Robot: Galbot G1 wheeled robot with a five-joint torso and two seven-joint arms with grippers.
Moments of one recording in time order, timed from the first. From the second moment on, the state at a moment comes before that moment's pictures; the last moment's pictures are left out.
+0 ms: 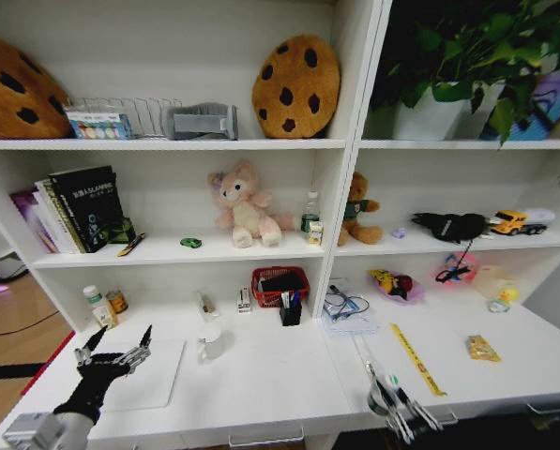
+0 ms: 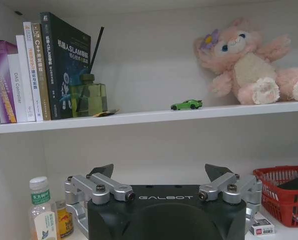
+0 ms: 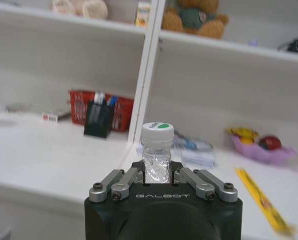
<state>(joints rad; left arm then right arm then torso) 1.99 -1.21 -0.98 -2.43 -0.50 0.08 -0.05 -2.29 1.22 0.75 1.98 0.22 0.62 -0.06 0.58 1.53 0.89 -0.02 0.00</state>
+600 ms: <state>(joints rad) 1.99 -1.21 -0.98 -2.43 -0.50 0.08 -0.05 -2.18 1.25 0.71 1.65 0.10 0.81 0.05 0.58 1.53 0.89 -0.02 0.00</state>
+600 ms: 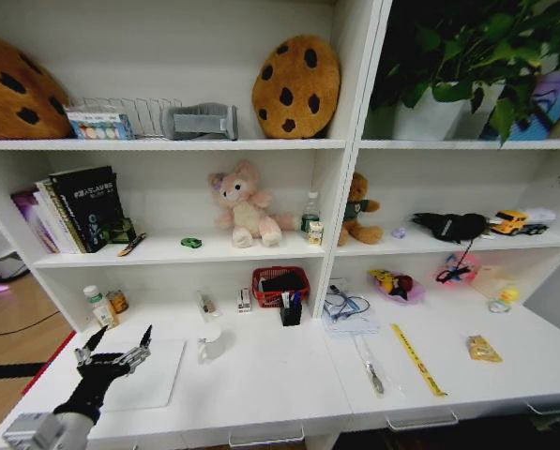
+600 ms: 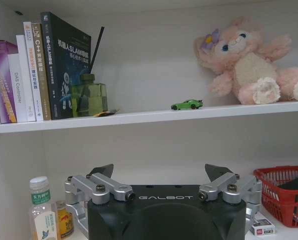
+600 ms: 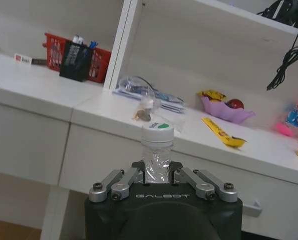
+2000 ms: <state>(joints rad) 1.99 -1.21 -0.98 -2.43 -0.50 0.08 -0.05 -1.76 1.29 0.57 1.12 0.05 0.80 -0.37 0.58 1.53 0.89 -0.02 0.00</state>
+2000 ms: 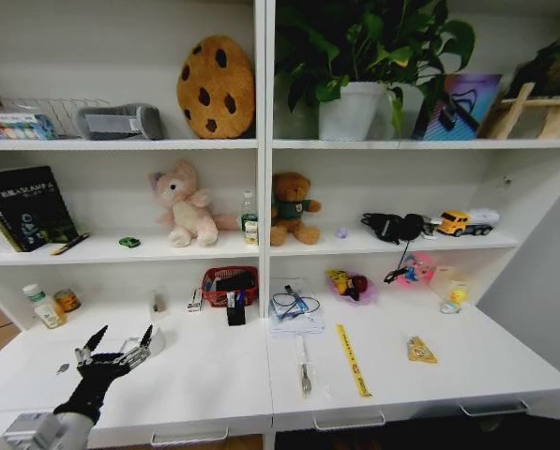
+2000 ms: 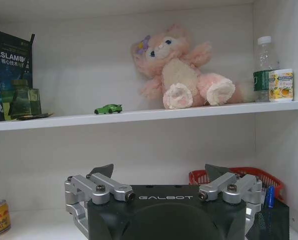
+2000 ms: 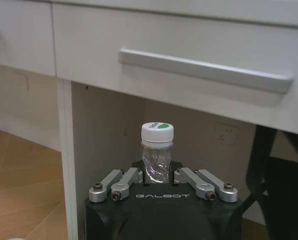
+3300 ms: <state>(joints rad) 1.99 -1.21 -0.98 -2.43 -0.50 0.08 -0.05 -1.16 1.42 0.58 0.42 -0.22 0.80 -0.35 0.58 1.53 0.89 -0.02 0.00</state>
